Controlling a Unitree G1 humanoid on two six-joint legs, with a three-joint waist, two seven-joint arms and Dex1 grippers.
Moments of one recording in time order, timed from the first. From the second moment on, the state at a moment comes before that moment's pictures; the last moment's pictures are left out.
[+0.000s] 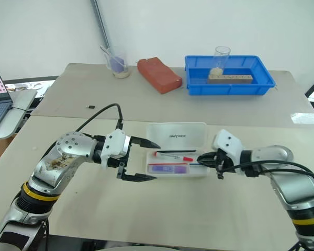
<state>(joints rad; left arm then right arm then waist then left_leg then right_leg) -0.44 0.61 -0.26 -0.34 -0.38 0.38 -1.20 -0.23 -0.91 0.09 -0.30 0.32 0.54 1.05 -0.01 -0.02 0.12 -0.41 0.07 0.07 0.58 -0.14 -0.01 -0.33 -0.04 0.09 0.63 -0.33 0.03</state>
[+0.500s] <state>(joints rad) -0.44 0.61 -0.26 -0.39 -0.39 0.45 -1.16 -0.25 -0.90 0.18 -0.20 0.24 0.45 1.12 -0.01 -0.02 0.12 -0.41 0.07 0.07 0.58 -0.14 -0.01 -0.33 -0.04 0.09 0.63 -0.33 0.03</state>
